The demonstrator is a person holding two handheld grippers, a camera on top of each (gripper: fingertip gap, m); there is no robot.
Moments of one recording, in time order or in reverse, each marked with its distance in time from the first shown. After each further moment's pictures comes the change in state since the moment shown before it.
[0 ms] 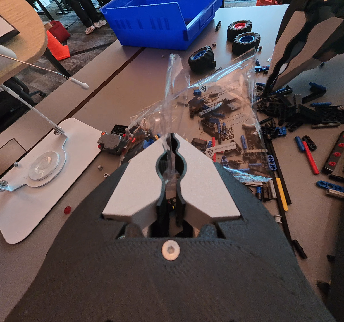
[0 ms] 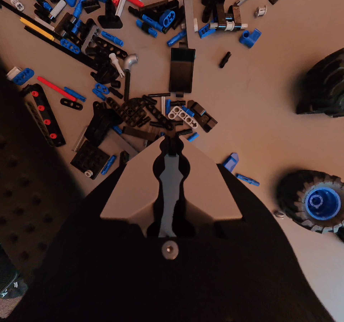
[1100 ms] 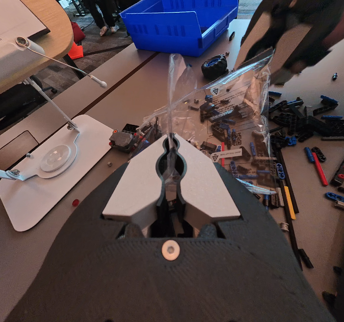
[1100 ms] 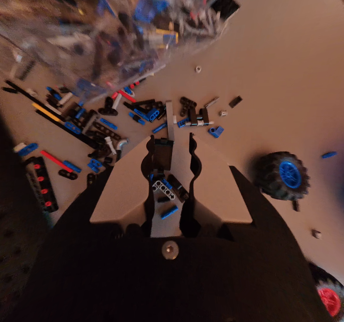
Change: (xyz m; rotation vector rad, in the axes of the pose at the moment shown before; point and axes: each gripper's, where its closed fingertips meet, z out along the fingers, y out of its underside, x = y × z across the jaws) left arm -0.016 -0.003 -0.006 0.029 -0.055 -0.051; right arm 0.017 -0.094 0.007 0.115 0.033 -0.068
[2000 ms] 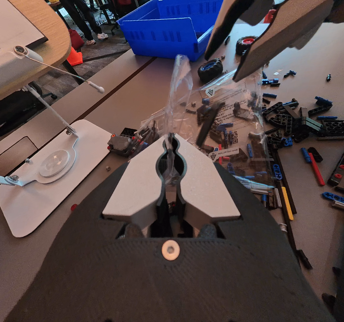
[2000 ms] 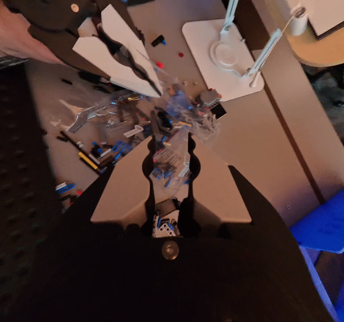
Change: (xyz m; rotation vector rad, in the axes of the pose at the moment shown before) left arm 0.004 -0.003 0.000 0.021 0.009 0.016; right arm -0.049 -0.107 -0.035 0.166 0.066 -0.233
